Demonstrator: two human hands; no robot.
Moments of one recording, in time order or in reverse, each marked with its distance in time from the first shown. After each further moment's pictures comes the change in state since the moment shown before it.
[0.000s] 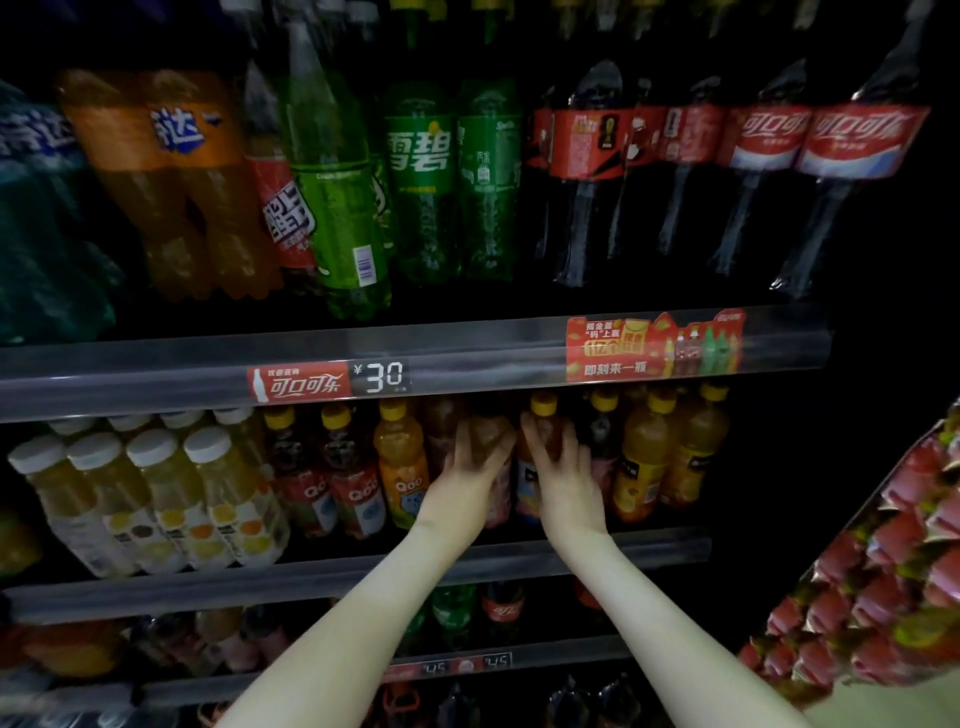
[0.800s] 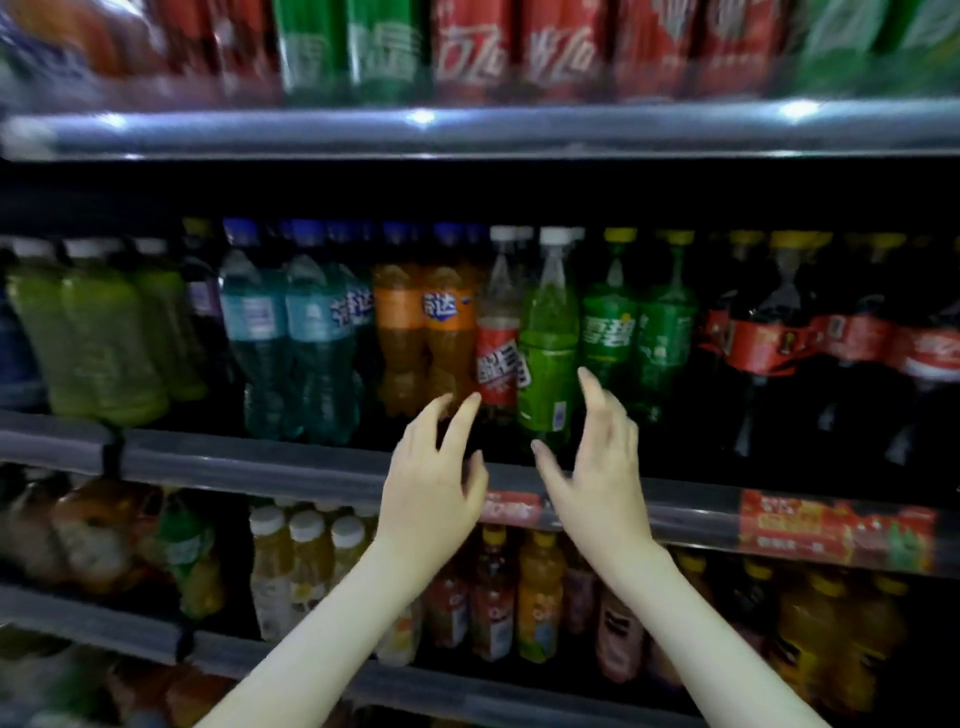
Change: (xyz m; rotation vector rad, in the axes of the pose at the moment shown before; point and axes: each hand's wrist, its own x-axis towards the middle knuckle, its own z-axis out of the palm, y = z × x) left_hand -0.059 -0.113 -0.216 -0.082 0.859 -0.040; right_hand 0.081 -0.184 -0.178 0.630 0.266 -0.240
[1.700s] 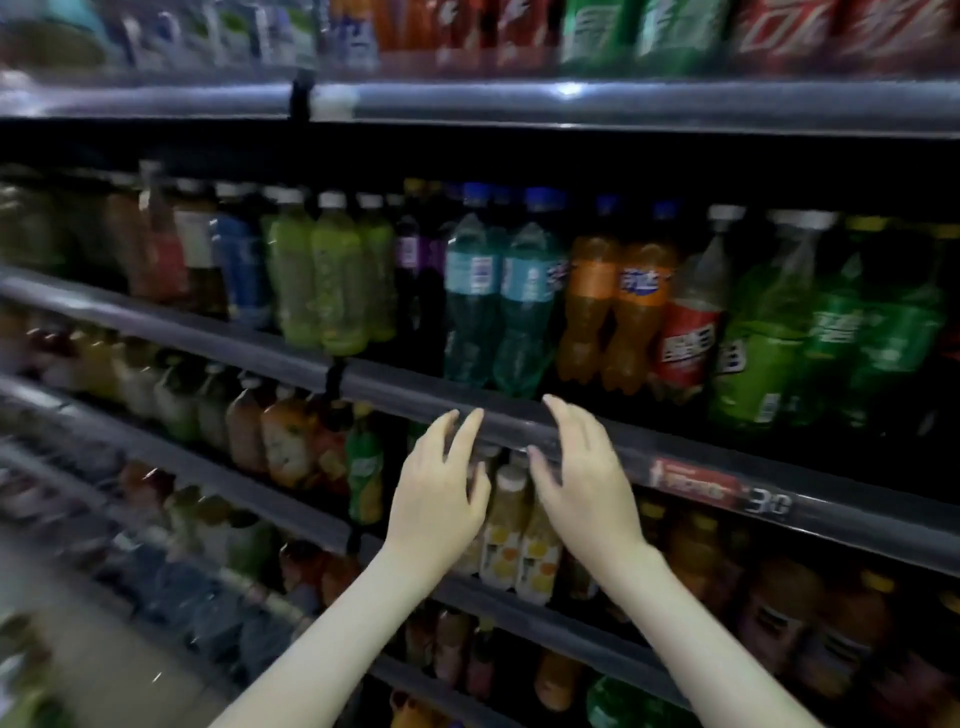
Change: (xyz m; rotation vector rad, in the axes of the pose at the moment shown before) left_hand -0.090 -0.117 -0.115 0.135 -0.082 -0.226; right_hand -0.052 -0.132 0.109 0.077 -0.225 -0.230
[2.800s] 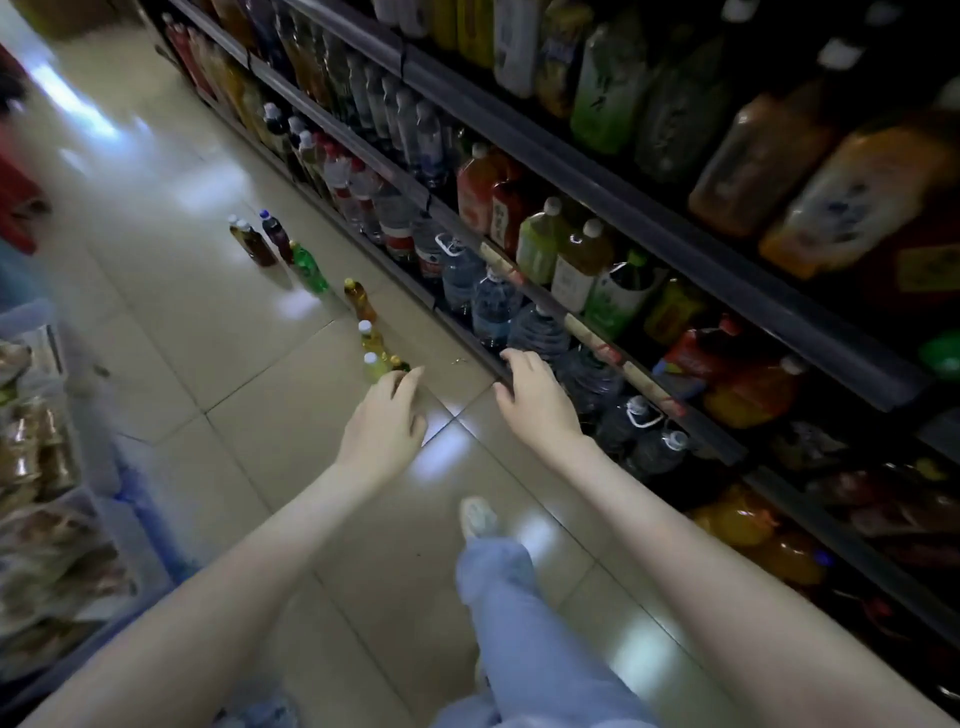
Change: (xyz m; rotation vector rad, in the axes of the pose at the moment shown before) left_hand -0.269 -0.596 -0.253 0.264 -0.634 -0.799; right_hand -0.083 -0.399 0.587 0.269 -1.000 0.174
